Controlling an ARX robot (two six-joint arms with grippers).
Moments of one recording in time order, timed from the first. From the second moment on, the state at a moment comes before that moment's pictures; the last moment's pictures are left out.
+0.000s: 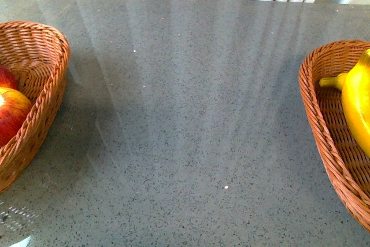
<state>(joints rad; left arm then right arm) 0.00 0.02 0.01 0.00 0.00 -0.01 0.00 0.60 0.02 0.59 0.00 0.00</state>
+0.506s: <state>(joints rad) 0.00 0.02 0.01 0.00 0.00 -0.01 0.00 0.34 0.02 0.34 0.00 0.00</state>
